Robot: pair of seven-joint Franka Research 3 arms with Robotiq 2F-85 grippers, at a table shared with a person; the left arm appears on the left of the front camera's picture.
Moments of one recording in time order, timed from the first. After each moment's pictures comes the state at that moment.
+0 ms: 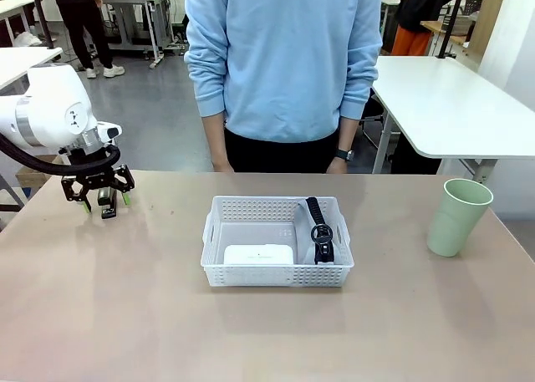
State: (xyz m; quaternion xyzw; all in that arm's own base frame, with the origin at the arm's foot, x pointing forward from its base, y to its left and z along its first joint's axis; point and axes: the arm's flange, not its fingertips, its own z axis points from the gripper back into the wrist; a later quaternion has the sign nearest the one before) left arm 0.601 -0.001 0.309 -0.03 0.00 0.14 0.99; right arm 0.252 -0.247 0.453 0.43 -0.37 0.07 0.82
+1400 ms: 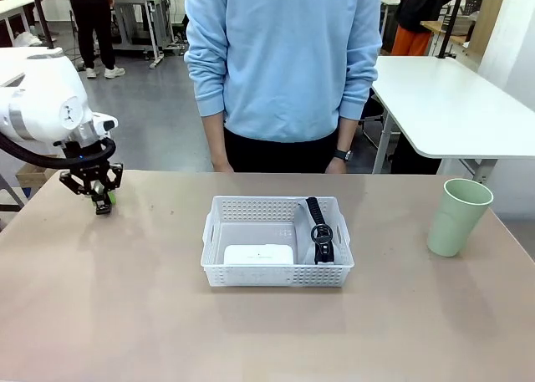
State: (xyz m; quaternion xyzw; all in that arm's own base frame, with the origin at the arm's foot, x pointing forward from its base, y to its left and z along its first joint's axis) left arm 0.587 0.008 0.351 -0.02 -0.04 0.11 0.99; right arm 0.252 -0.246 0.453 0.43 -0.37 0.07 0.82
